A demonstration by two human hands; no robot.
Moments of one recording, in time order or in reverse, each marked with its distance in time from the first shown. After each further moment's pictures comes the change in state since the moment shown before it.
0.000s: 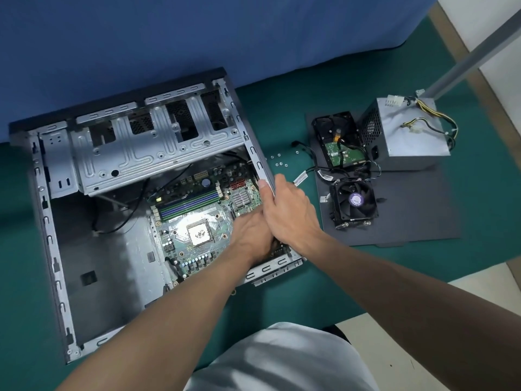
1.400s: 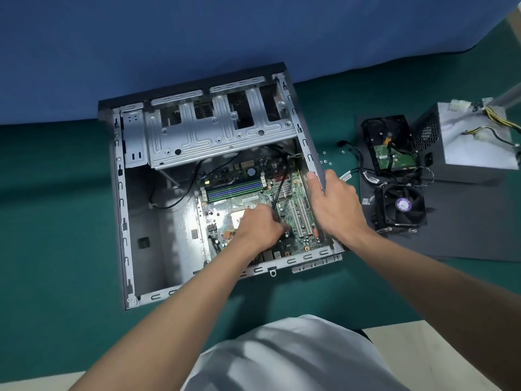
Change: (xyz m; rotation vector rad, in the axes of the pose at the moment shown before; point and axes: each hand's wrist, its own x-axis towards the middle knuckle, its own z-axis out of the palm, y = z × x) left_hand -0.037 -0.044 -0.038 -0.386 -0.157 -0.375; right_hand 0.001 0.002 0.000 0.034 0.021 0.000
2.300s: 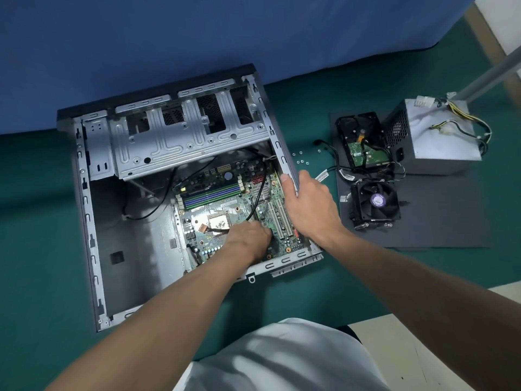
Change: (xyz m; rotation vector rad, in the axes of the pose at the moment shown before) left_hand 0.020 -0.001 0.028 0.852 -0.183 0.249; right_hand 0.000 -0.001 0.000 -0.026 0.010 0.009
